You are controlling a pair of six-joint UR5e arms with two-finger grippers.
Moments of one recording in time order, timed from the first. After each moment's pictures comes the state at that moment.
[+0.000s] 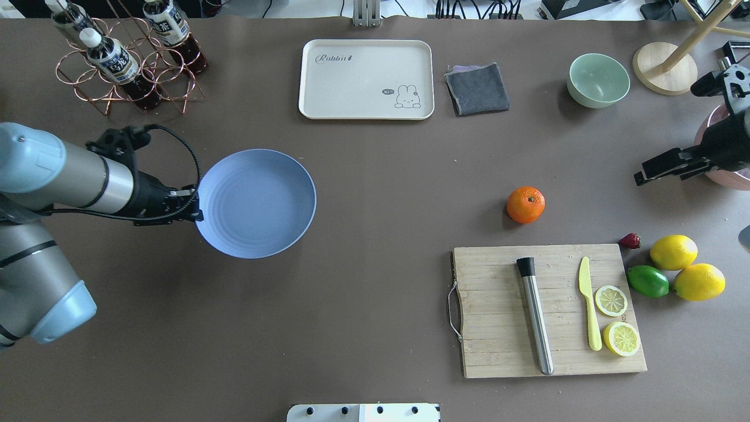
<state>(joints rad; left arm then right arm) -0.67 -1.78 -1.83 -2.11 -2.01 -1.50 1.05 -1.55 1.92 -1.29 2.29 0.63</state>
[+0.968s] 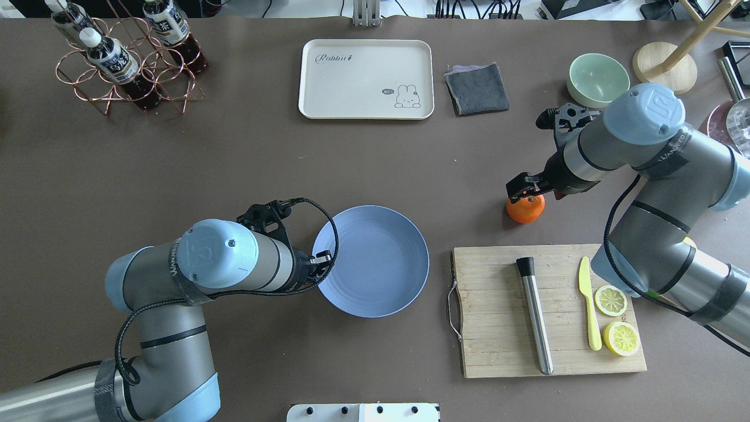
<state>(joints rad) -0.37 -2.05 -1.78 -1.93 -1.76 -1.72 0.76 -1.29 1.72 -1.29 2.07 0.91</state>
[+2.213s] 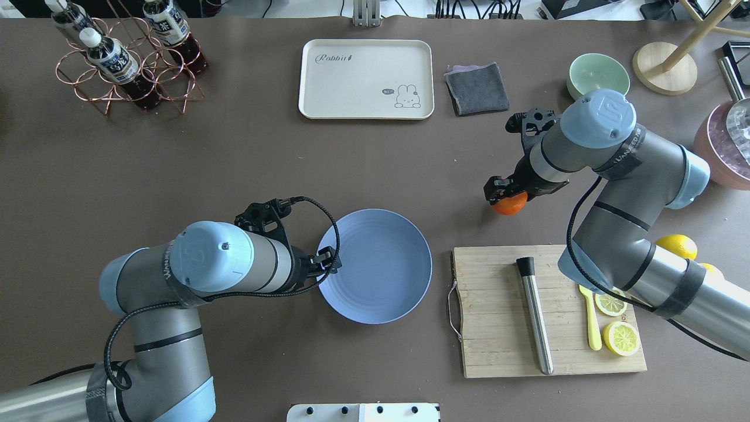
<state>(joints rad) -0.38 -2.02 -1.83 -1.93 -1.75 -1.69 0.73 -1.18 1.67 -1.31 2.04 0.94</state>
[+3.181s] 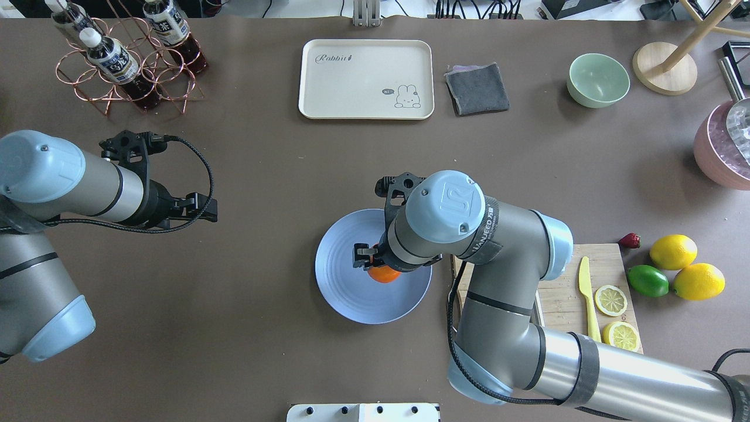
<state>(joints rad) -0.69 -1.74 -1.93 -1.94 -1.98 -1.24 0.39 -0.95 1.75 -1.44 1.86 1.29</state>
